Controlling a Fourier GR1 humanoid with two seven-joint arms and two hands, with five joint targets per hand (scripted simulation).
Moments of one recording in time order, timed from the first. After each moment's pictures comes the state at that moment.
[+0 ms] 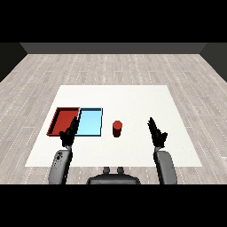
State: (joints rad) left arm 0.00 0.10 0.01 -1.55 0.00 0.00 0.00; right arm 0.01 -0.07 -0.02 -1.56 0.01 0.02 -0.02
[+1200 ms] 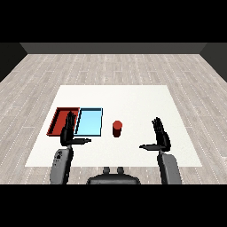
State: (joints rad) left arm -0.03 0.05 0.04 -1.60 0.03 -0.04 -0.41; right arm 0.07 -0.08 -0.07 -1.60 -0.08 0.19 -0.39
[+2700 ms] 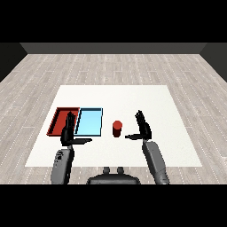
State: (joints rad) left arm -0.02 0.04 0.05 -1.60 0.03 -0.02 -0.41; right arm -0.20 0.00 0.04 -1.29 -0.14 0.07 -0.35
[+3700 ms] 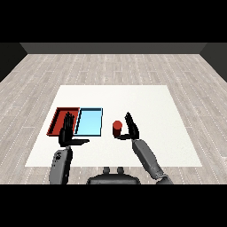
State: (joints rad) left arm -0.01 0.05 0.07 -1.59 0.08 -0.06 -0.41; right arm -0.33 0.00 0.27 -1.02 -0.32 -0.11 -0.52
